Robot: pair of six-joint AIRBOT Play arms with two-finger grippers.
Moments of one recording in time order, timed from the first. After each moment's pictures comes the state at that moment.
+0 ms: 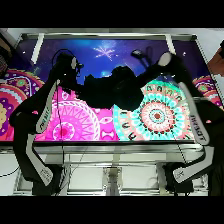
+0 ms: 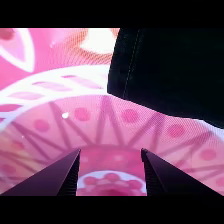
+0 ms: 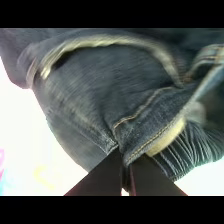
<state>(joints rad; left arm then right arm) -0.27 -1.91 1.90 1.72 -1.63 -1.53 0.13 -1.64 1.69 -1.18 1.31 0.96</state>
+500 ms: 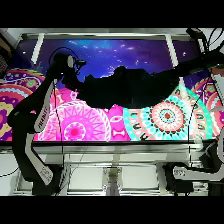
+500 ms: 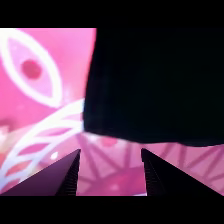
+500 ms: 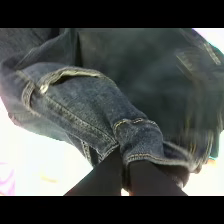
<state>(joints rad) -0.23 -1.91 1.90 1.55 -1.49 -1.38 -0.16 -1.41 1.69 -1.20 1.44 1.05</state>
